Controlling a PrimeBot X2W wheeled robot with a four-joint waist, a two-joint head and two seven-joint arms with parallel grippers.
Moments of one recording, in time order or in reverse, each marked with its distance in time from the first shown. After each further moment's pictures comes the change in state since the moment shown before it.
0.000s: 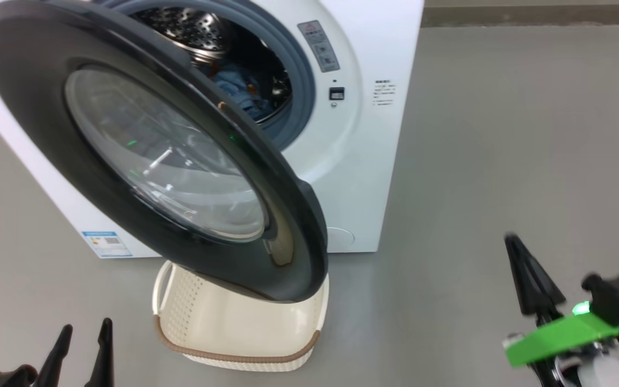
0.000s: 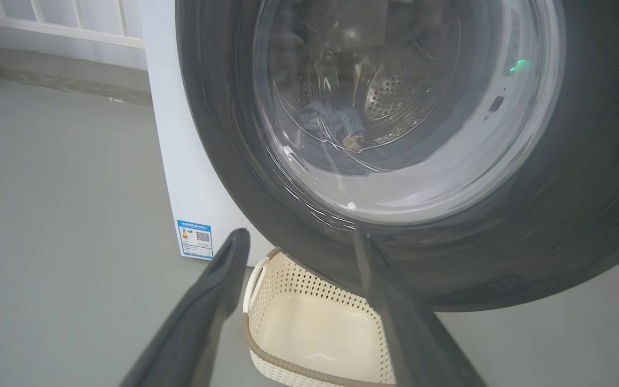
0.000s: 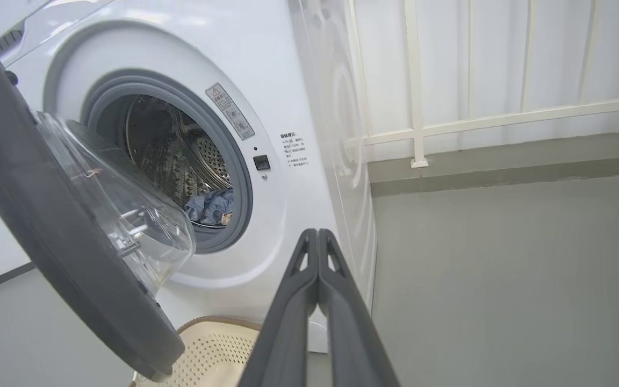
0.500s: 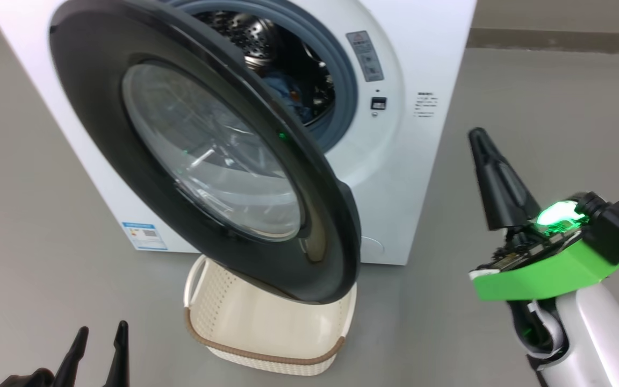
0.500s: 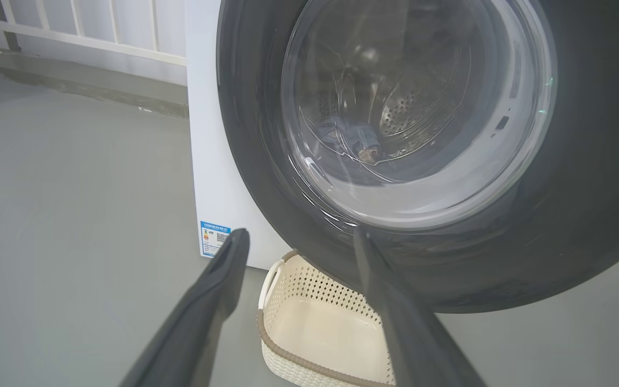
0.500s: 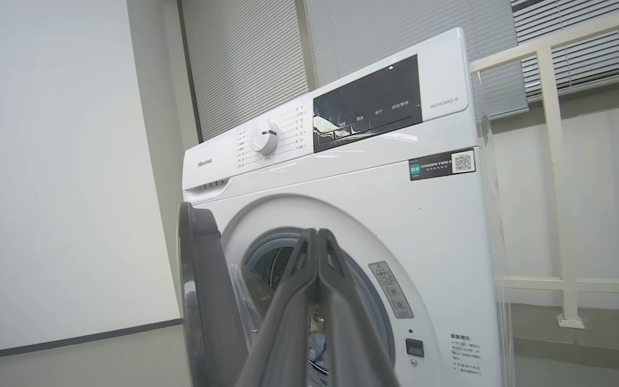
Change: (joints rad) left arm 0.018 -0.035 -0.008 -0.026 0.027 0.000 -0.003; right arm -0.217 0.009 0.120 -0.199 0.052 0.000 0.000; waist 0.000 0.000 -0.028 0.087
